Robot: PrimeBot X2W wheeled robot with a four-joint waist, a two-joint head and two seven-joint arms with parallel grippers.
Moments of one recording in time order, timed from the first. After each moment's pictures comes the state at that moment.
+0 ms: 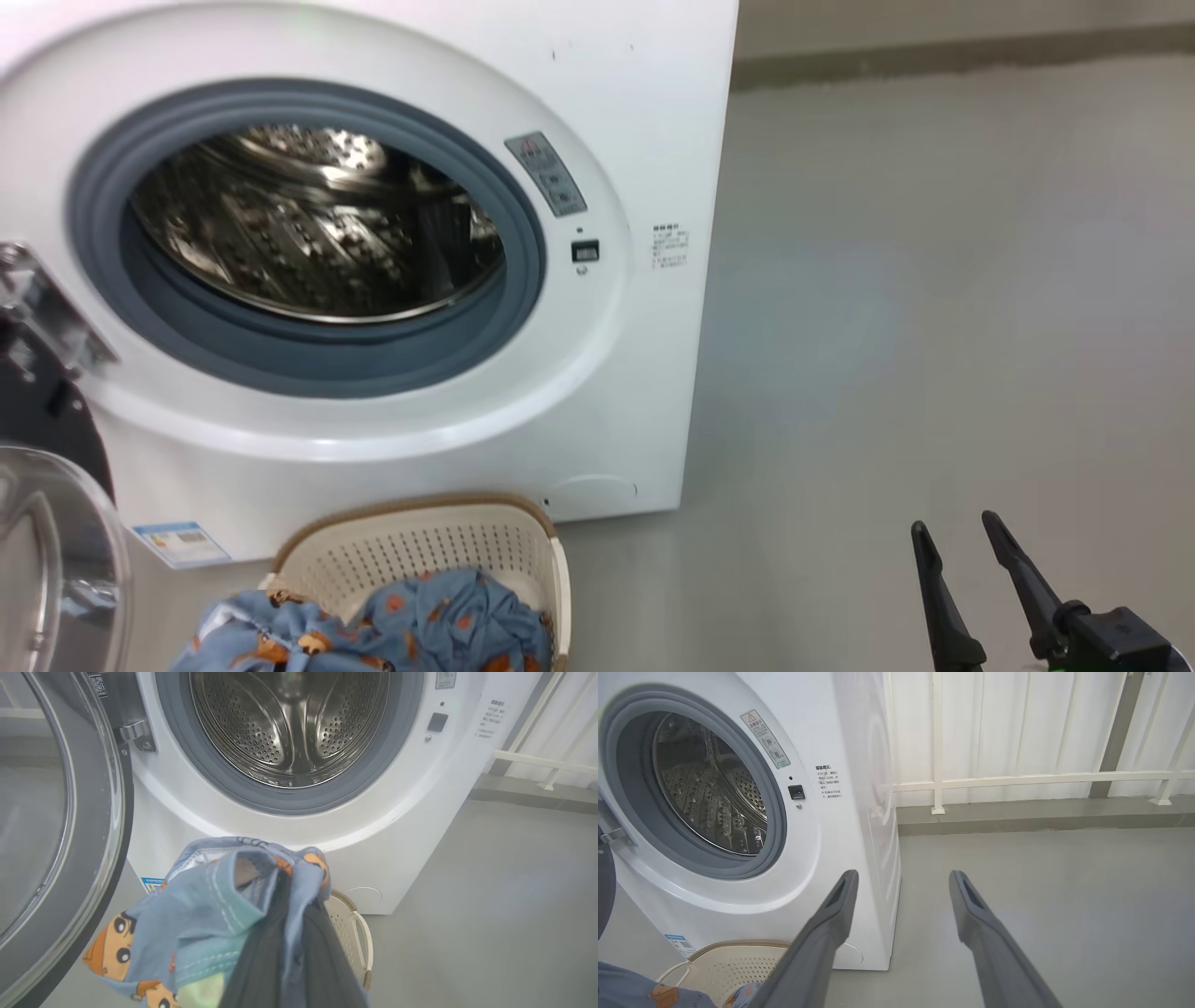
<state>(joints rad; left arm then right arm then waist) 0.26 0.05 -0.05 0.04 -0.24 0.16 -0.25 0.13 -0.05 -0.05 0.02 0.15 0.13 -0.26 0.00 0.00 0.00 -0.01</state>
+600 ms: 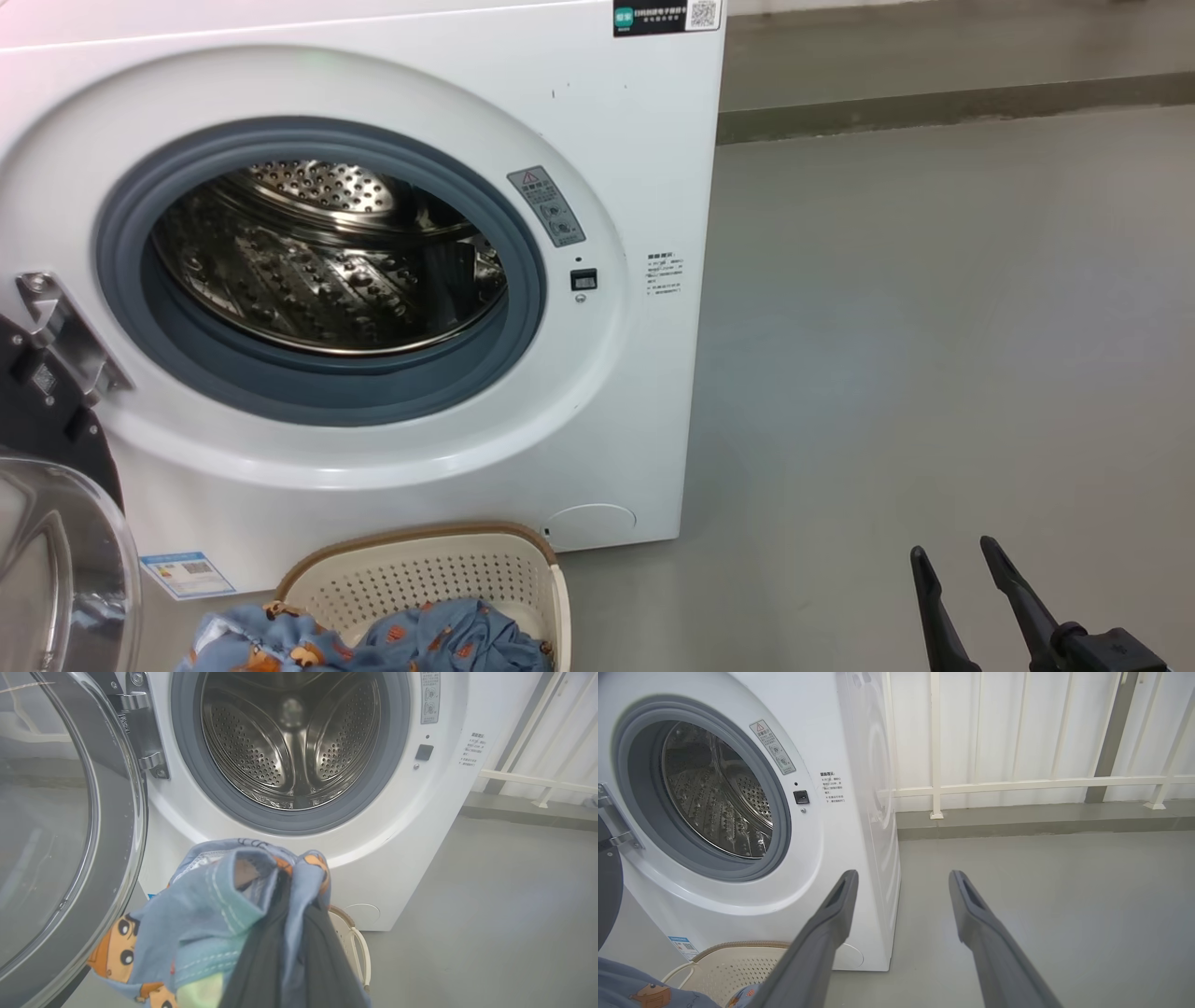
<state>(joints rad) 0.31 0.05 -0.04 -0.02 -0.24 0.18 -0.25 0.17 -0.05 -0.04 0.03 0.15 0.13 -0.26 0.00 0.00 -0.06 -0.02</state>
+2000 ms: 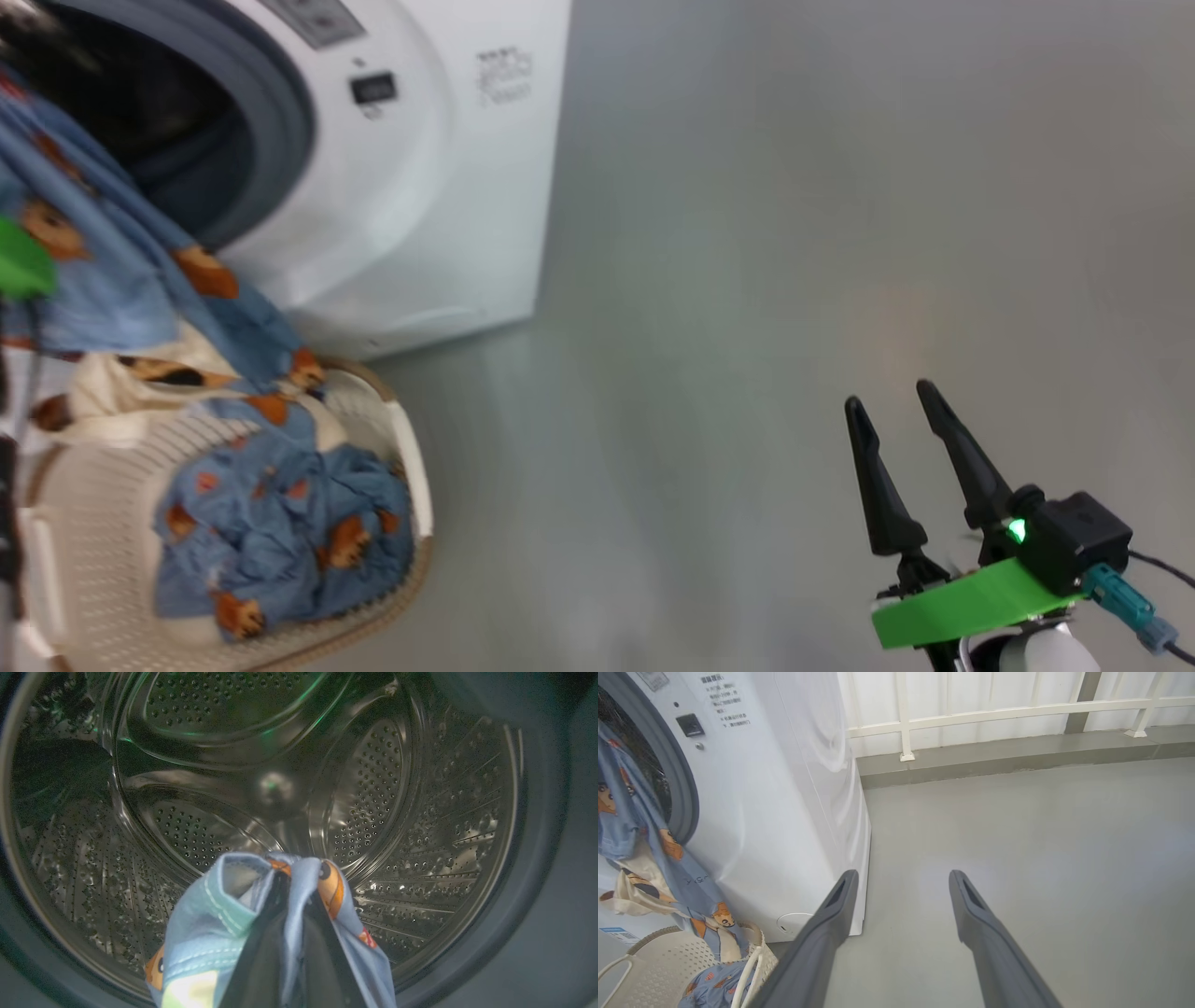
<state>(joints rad) -0.83 0.32 0.05 0.58 -0.16 0.11 -0.26 -0.07 -0.04 0.06 0.00 0.20 0.13 -0.26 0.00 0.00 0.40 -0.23</state>
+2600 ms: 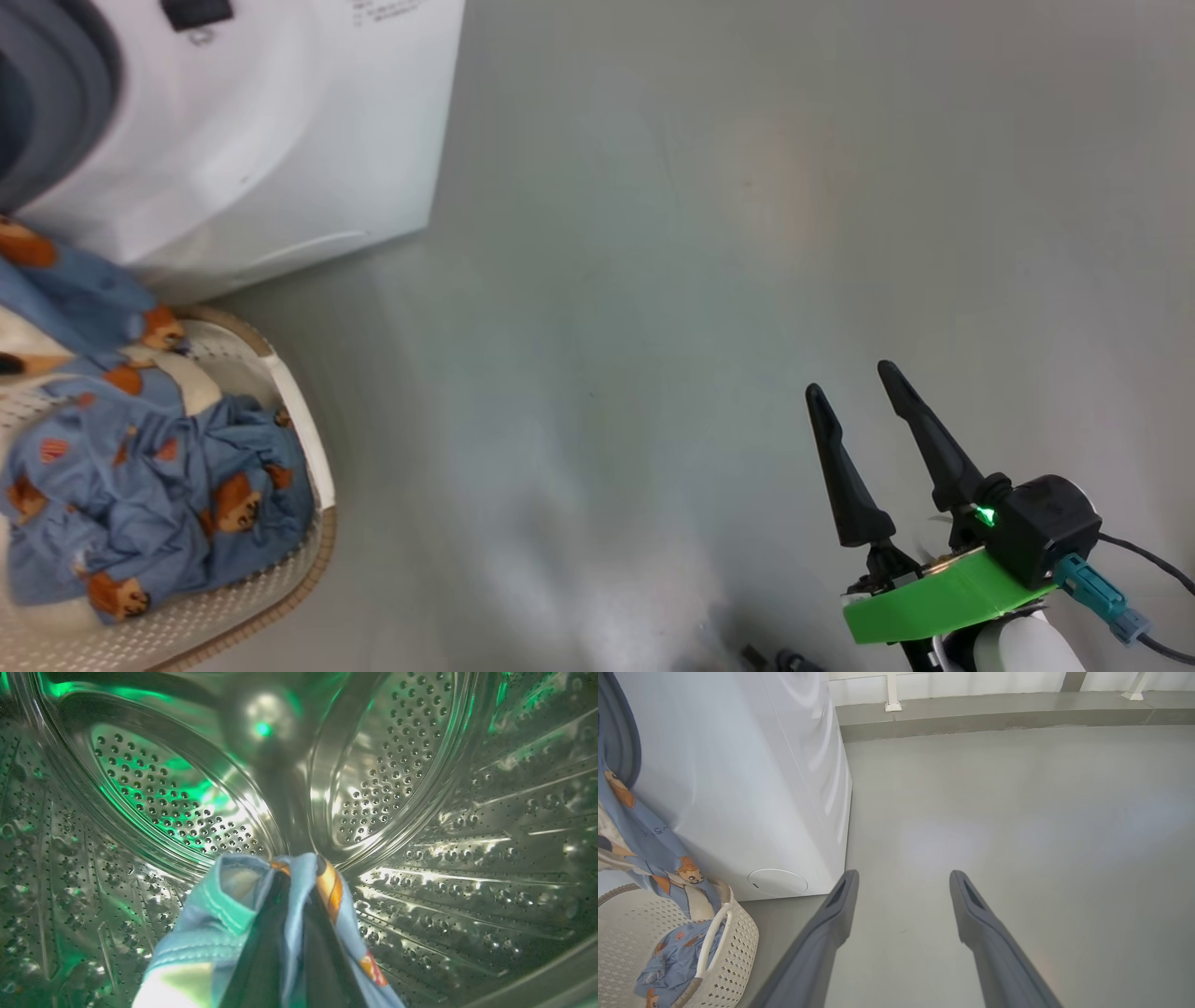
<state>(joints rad) -1.16 0.41 0.09 0.81 -0.15 0.08 -0.26 -0.10 -0.04 0.12 -0.02 0.19 0.13 -0.26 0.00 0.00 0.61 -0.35</state>
